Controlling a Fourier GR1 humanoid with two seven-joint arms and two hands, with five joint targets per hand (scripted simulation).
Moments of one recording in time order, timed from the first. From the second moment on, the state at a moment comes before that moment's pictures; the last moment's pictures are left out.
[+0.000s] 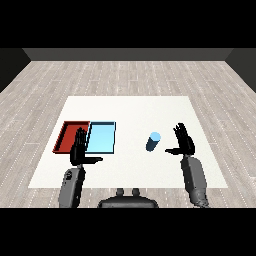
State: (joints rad) left arm -0.02 0.02 0.05 -1.54 0.13 -0.08 -0.43; right arm -0.24 -0.20 -0.22 -1.18 -0.28 0.32 -0.30
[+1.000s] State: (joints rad) left arm -0.01 0.04 0.07 -1.58 0.17 -0.09 -0.43; right arm -0.35 -0.14 -0.19 -0.92 -0.26 0.27 -0.36
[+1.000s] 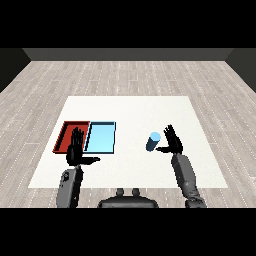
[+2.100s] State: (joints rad) left arm 0.02 0.03 0.06 -1.61 0.15 -0.08 -0.44; right arm -0.48 -0.10 -0.16 -0.71 -0.24 0.26 -0.44
